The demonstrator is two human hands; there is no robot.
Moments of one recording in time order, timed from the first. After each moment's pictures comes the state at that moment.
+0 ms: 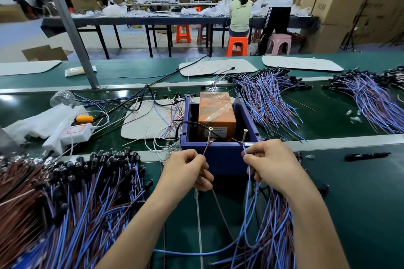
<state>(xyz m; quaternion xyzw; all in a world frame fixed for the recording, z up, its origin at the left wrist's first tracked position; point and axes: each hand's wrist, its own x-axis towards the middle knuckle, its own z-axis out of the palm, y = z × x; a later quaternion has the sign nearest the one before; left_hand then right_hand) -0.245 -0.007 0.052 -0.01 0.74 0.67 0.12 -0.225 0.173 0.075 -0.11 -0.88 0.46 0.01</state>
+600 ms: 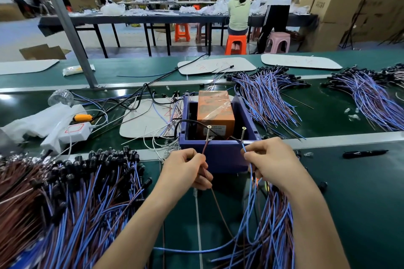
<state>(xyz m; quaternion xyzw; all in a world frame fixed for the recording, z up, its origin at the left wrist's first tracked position) -0.246 -0.005 0.049 -0.02 0.73 0.67 0.13 -0.226 0.177 0.072 -0.12 -0.89 0.45 0.02</state>
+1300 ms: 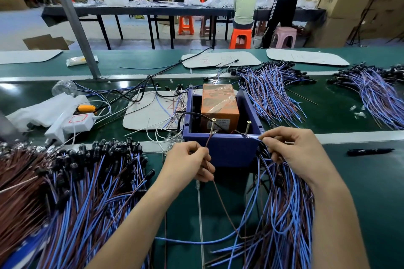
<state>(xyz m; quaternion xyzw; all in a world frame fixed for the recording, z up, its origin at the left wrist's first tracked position) -0.249 -0.008 0.044 -0.01 0.75 0.65 0.12 -0.226 0.211 0.066 -0.05 -0.81 0.57 0.10</state>
